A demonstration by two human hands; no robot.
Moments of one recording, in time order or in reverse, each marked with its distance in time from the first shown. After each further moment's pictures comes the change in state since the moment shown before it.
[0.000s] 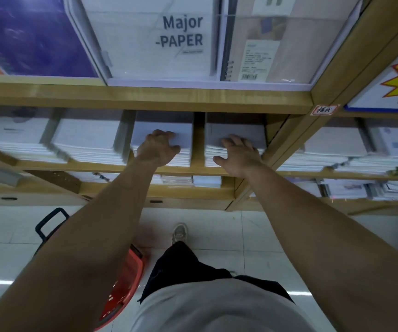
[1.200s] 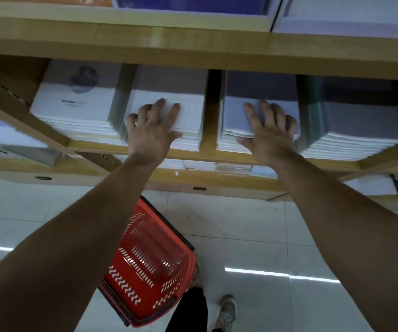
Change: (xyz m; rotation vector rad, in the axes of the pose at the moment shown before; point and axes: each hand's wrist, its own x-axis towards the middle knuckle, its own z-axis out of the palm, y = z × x) left_hand 0.036 -0.260 -0.023 0.476 0.357 0.165; right_hand 0.094 -0.181 0.093 -0.248 0.231 -0.039
